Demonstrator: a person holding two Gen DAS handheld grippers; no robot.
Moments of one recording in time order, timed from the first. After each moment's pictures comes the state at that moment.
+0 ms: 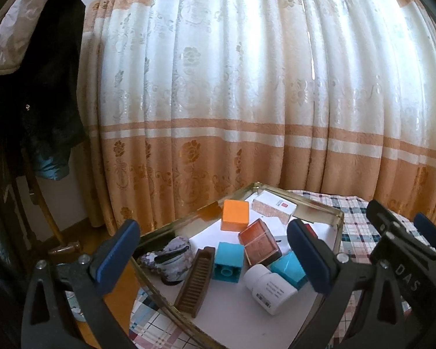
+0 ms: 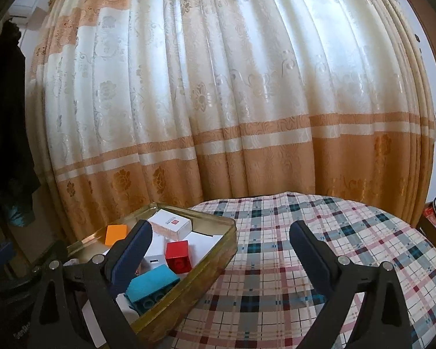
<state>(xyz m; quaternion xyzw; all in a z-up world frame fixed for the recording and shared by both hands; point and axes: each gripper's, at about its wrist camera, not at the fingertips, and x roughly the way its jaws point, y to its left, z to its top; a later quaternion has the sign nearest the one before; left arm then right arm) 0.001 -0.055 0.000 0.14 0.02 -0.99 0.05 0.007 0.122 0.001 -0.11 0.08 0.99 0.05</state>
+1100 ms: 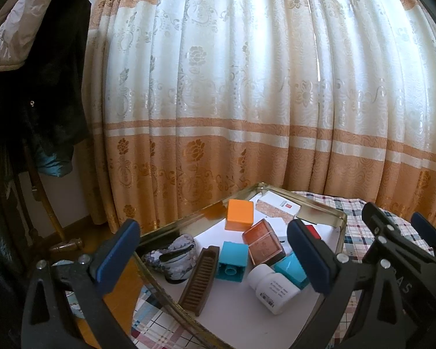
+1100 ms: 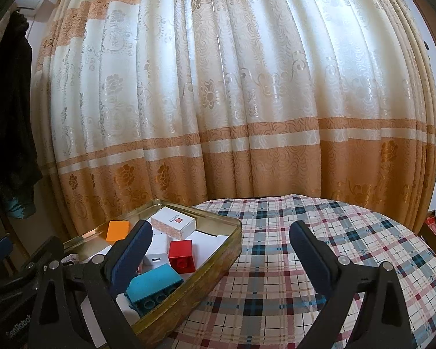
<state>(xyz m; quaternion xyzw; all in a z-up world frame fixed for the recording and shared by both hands) 0.002 -0.060 0.000 0.15 0.03 -0.99 0.06 0.003 0.114 0.002 -0.11 0.06 0.99 0.04</state>
